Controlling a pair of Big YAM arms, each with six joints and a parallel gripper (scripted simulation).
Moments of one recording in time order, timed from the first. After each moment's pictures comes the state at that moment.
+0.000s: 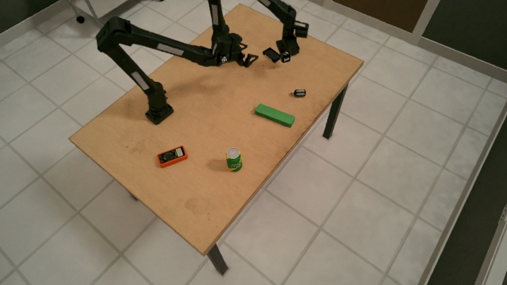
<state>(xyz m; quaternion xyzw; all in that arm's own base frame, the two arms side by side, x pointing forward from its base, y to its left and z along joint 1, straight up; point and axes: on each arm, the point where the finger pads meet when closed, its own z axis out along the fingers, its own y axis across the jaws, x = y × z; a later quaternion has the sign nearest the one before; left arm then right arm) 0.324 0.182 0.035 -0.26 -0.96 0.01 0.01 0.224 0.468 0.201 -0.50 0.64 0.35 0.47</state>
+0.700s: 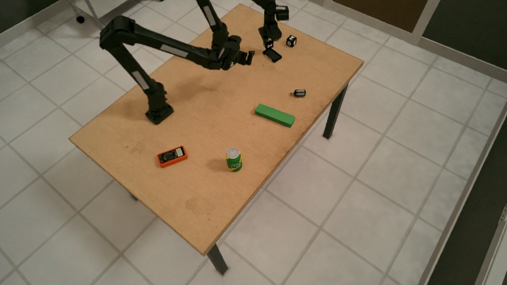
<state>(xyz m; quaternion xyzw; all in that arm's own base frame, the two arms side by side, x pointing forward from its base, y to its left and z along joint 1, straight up) 0.193 0.204 0.041 -0.22 -0.97 0.01 0.00 0.191 0.462 0.203 -0.62 0.52 0.46 0.37</state>
